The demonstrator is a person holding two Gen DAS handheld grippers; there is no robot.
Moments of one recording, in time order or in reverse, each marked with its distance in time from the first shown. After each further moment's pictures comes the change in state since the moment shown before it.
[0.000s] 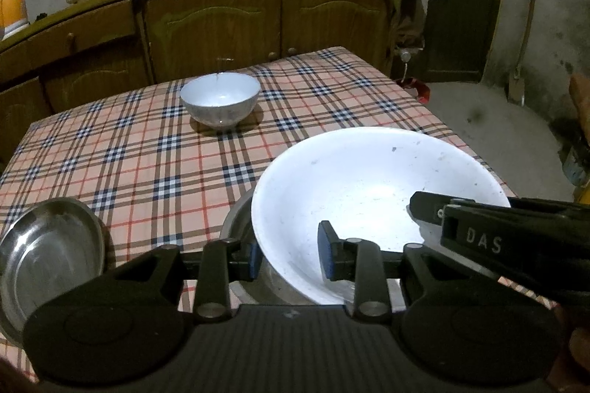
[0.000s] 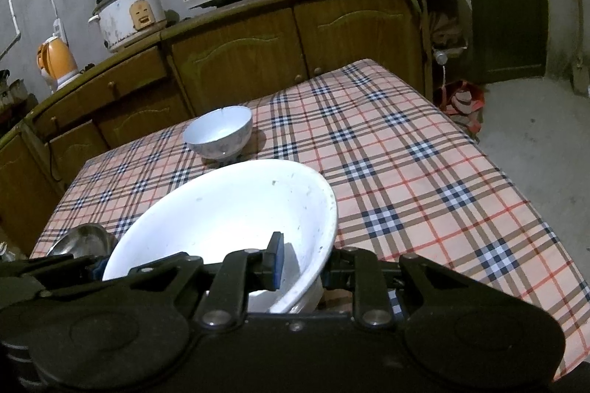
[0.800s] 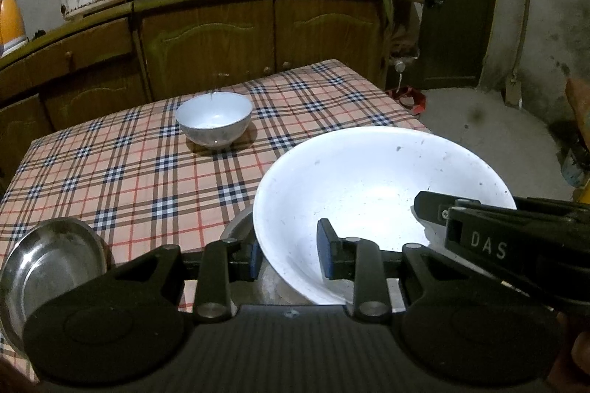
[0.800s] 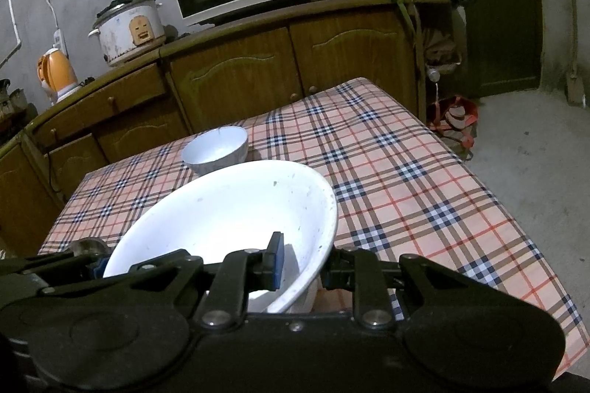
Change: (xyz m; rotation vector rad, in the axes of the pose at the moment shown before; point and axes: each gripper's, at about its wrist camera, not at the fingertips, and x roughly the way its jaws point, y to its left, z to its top) left arm -0.008 -0.011 0.011 0.026 -0.032 0.003; right arm -0.018 -0.004 0.009 0.001 -0.050 -0.015
